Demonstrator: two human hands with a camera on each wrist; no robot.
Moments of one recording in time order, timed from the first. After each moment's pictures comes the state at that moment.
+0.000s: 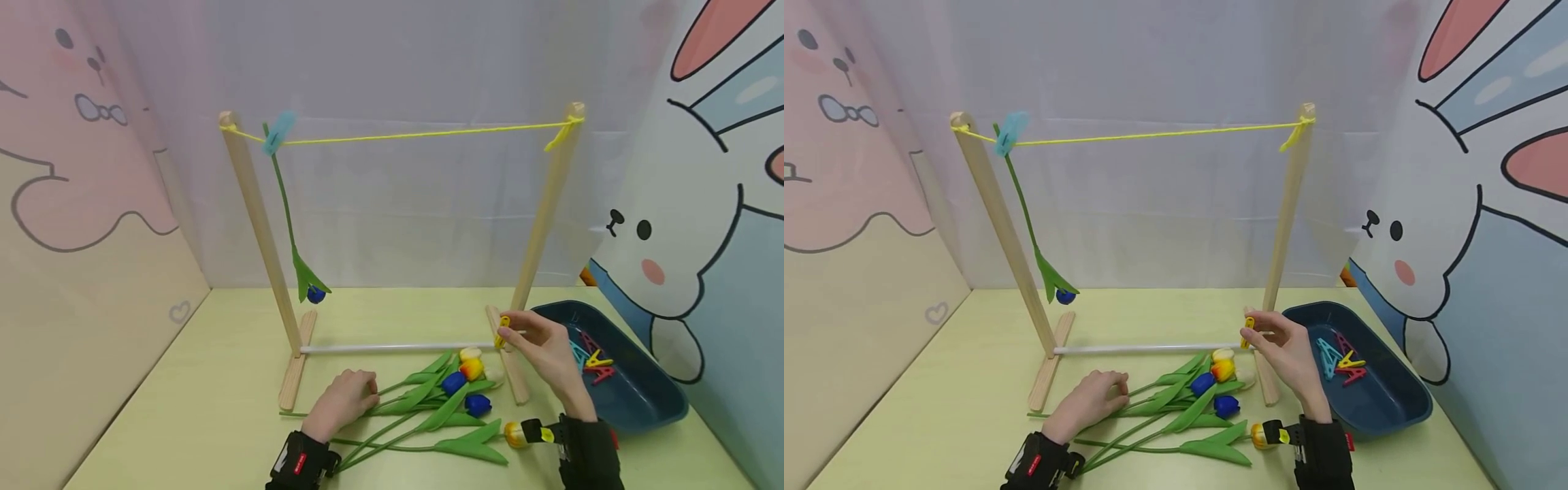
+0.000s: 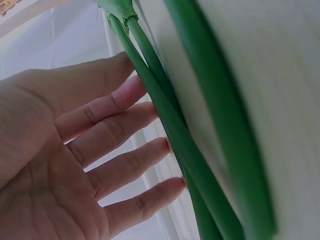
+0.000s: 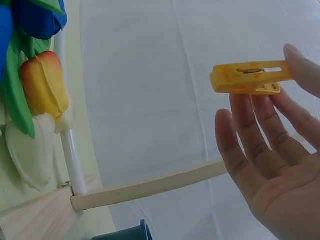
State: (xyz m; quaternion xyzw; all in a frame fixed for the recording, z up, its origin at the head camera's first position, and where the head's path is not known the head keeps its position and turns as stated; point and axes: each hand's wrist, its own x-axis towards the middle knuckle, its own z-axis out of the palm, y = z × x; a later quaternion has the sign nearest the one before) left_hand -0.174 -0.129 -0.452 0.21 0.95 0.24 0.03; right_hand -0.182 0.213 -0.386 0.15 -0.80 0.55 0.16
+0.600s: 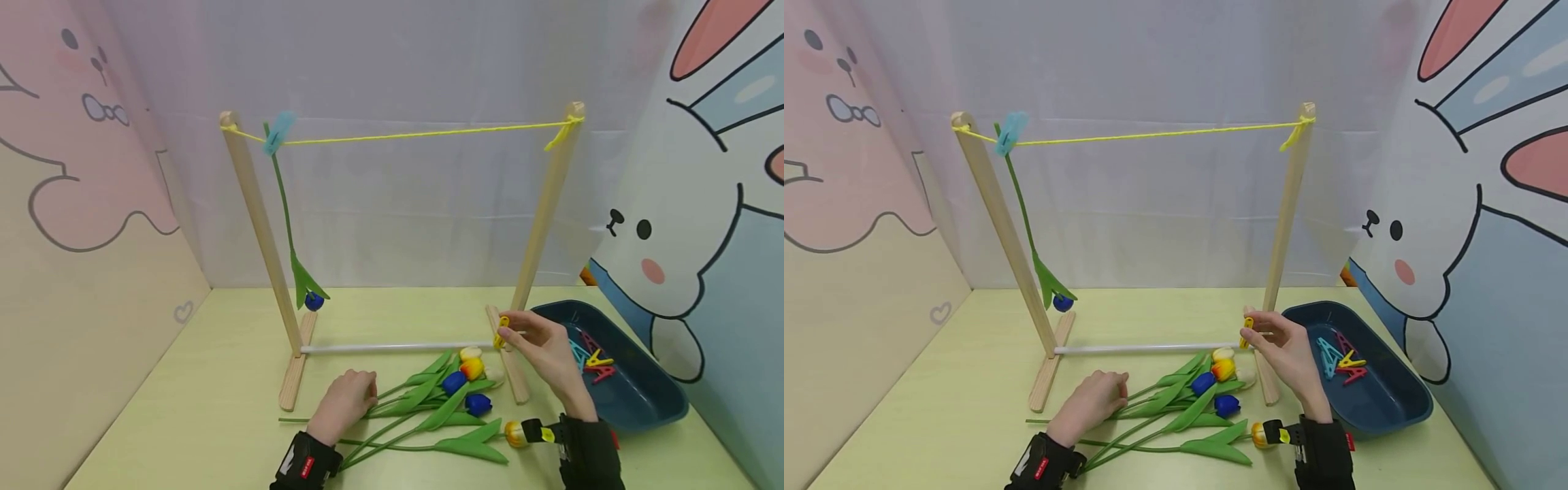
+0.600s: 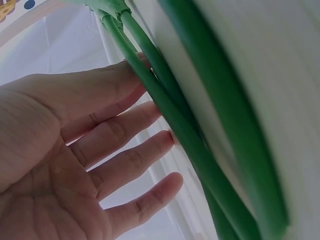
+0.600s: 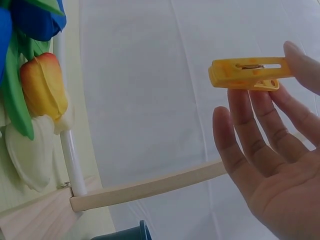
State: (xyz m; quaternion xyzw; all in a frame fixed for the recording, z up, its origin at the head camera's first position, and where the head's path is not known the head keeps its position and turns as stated) left_hand -0.168 -0.123 -0.452 0.21 0.96 0.19 -0.03; right_hand -0.180 0.213 -0.386 0.15 -0.81 0.55 0.16
